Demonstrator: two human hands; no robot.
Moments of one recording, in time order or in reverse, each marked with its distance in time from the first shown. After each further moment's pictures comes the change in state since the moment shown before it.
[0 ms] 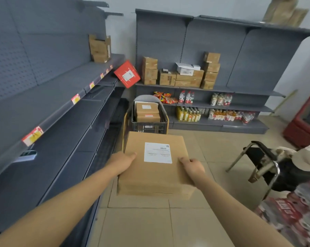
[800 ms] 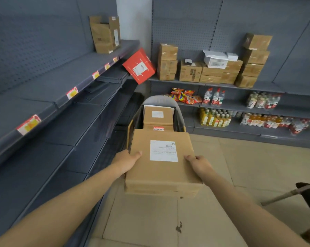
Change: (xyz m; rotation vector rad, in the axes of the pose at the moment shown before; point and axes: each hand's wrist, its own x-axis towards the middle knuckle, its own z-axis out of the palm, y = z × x) left_hand 0.376 0.136 0.042 -0.071 -0.015 -0.114; right_hand 0.411 -0.146 0.043 -0.135 -0.199 -0.005
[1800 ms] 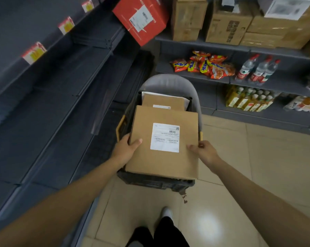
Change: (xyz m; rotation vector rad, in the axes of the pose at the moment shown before) left_hand 0.396 0.107 0.040 -0.229 0.010 -0.068; right_hand 0.421 -0.125 0.021 -0.042 -0.195 0.061
